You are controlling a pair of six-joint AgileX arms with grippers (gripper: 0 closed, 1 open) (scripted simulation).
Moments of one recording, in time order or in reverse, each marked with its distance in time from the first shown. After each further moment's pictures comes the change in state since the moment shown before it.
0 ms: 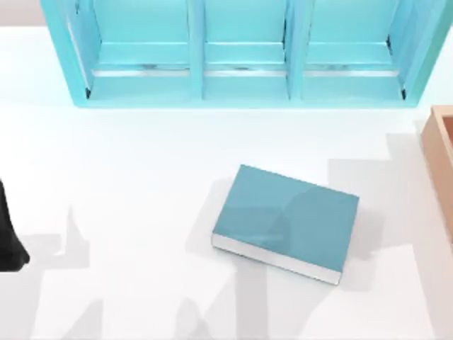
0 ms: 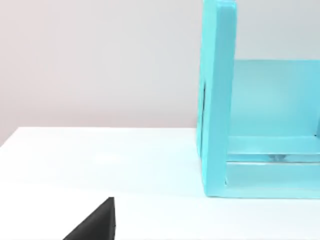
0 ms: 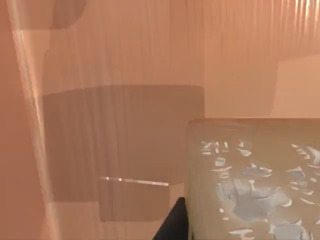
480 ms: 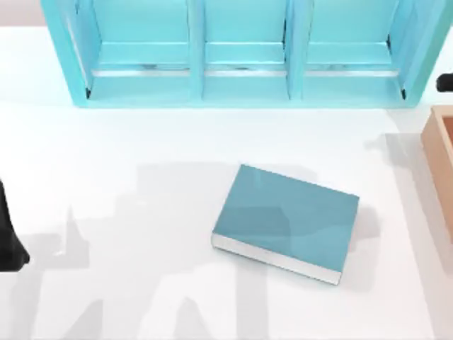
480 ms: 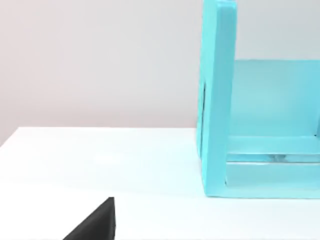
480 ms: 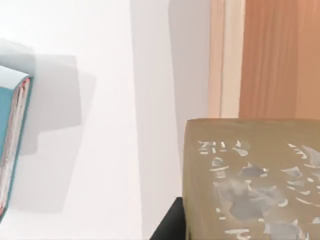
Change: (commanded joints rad) left arm 0.000 0.000 0.000 0.000 0.000 0.000; right arm 0.277 -0.051 0.267 -0.351 0.003 0.250
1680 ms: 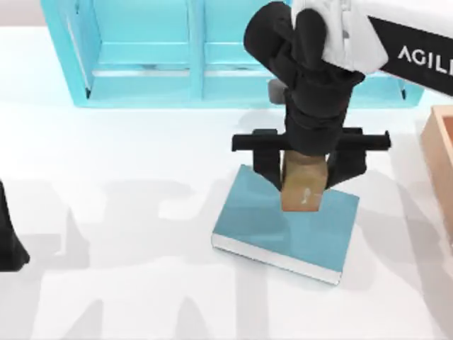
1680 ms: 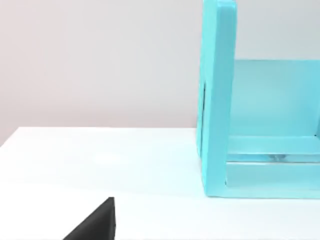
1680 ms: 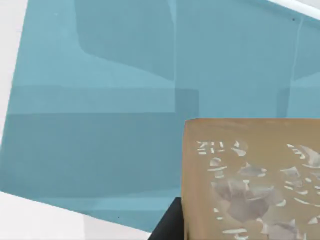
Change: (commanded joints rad) left arm 0.000 0.000 0.000 0.000 0.000 0.000; right arm 0.543 0.264 0.098 0.141 0.003 0.531
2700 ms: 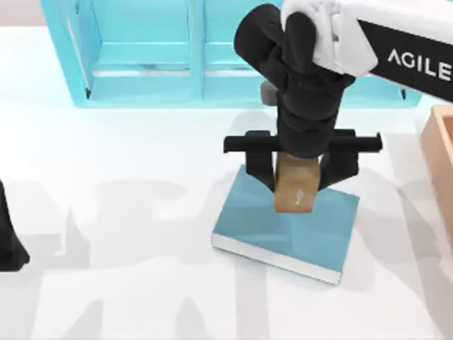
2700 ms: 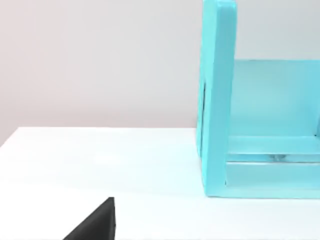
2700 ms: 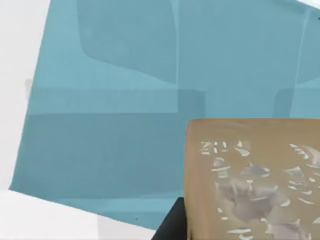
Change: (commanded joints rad) left arm 0.000 0.000 0.000 0.000 0.000 0.000; right arm 0.017 0.013 0.016 -0.002 0.000 0.017
